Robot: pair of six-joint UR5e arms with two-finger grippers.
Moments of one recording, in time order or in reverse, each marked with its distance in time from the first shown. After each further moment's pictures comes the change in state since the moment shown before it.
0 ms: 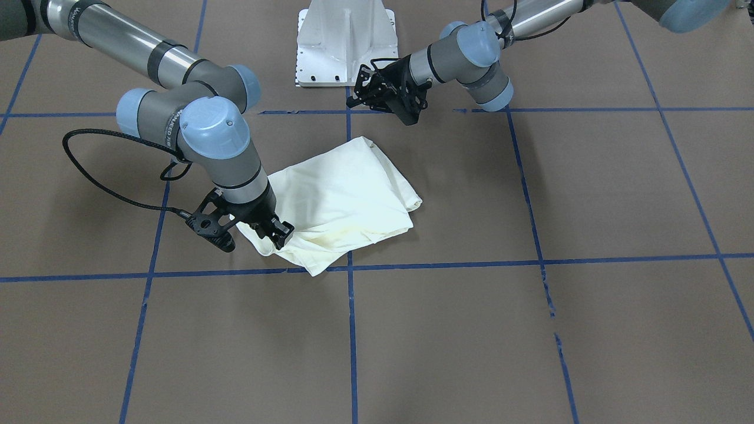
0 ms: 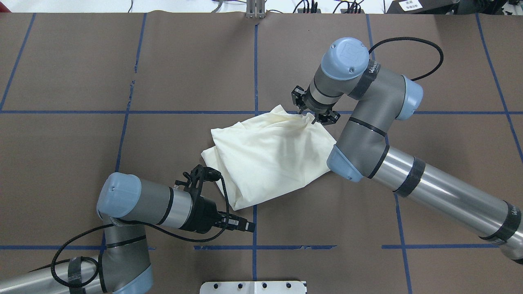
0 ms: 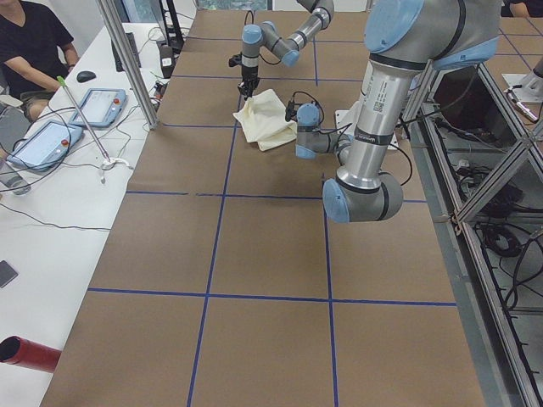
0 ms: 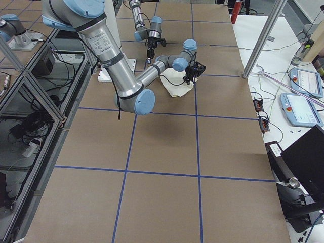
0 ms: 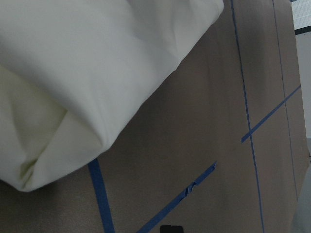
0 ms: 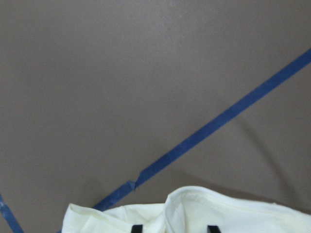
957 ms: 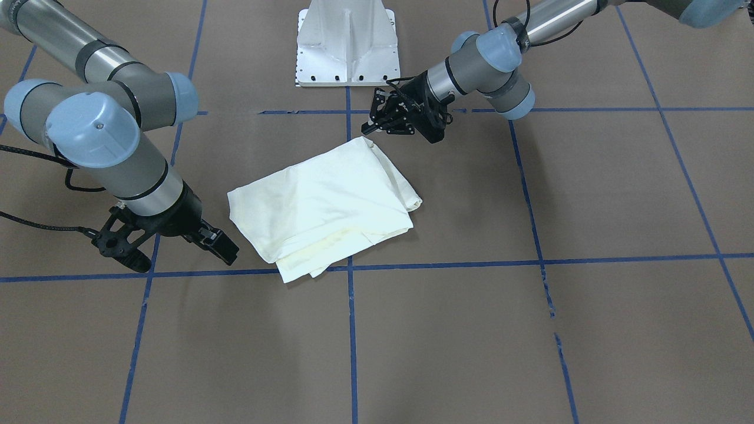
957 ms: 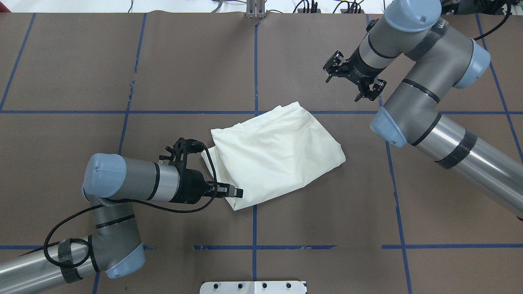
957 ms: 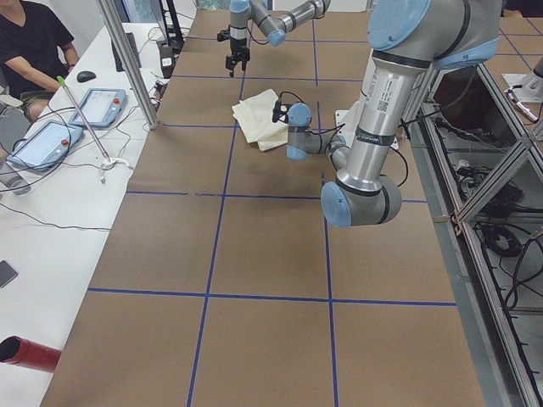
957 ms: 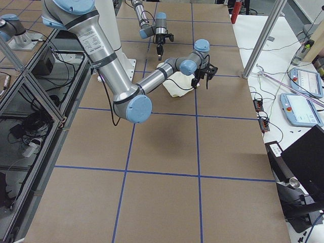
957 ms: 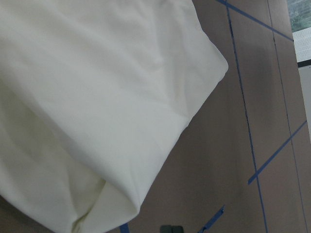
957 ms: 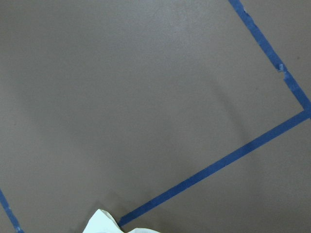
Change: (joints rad) left arm -0.089 0.010 0.014 0.022 0.080 0.002; right arm 0.164 -0.094 0.085 -0.004 0.159 -0.168
